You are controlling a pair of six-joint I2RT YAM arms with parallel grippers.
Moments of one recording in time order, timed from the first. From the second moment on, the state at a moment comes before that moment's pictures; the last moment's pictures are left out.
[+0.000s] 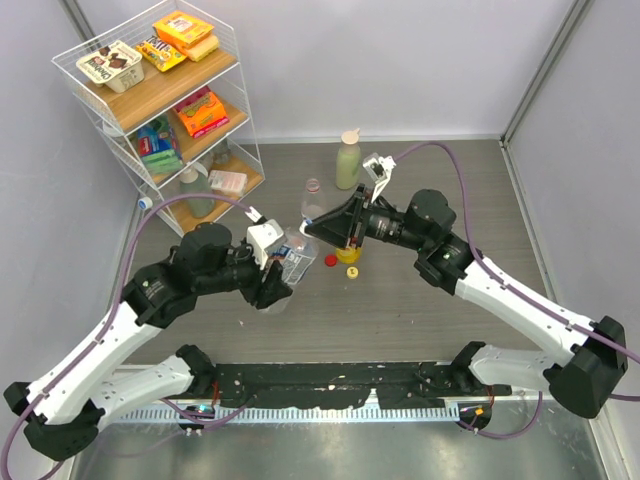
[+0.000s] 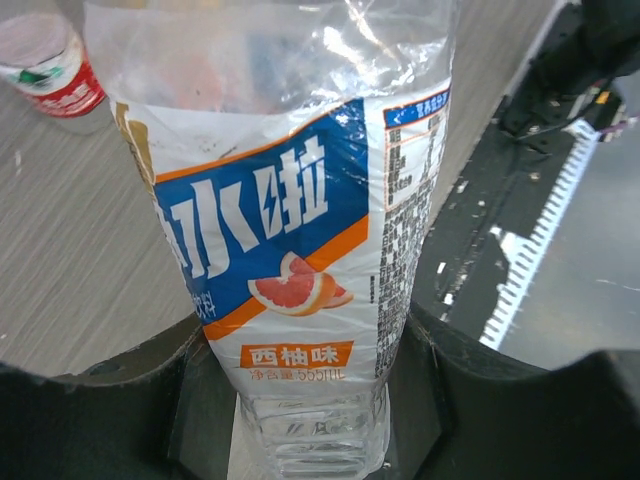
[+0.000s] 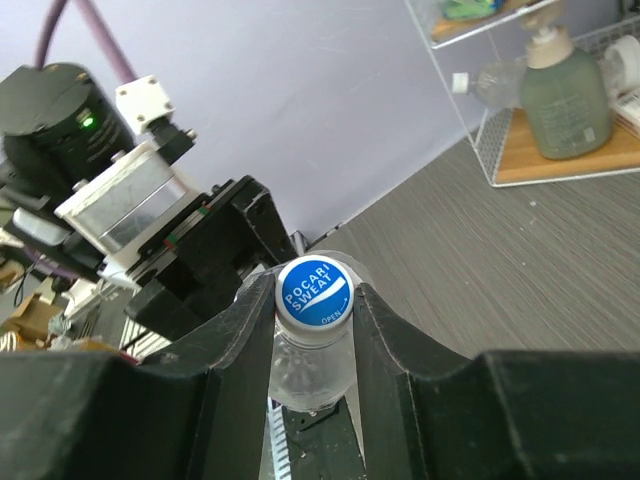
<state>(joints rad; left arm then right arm) -0.79 0.84 1.06 -0.78 0.26 0.00 0.75 1.16 0.97 0.29 -0.50 0.65</state>
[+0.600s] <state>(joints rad) -0.79 0.86 1.14 -0.78 0.77 -0.06 0.75 1.03 0.90 0.57 -0.81 0.62</state>
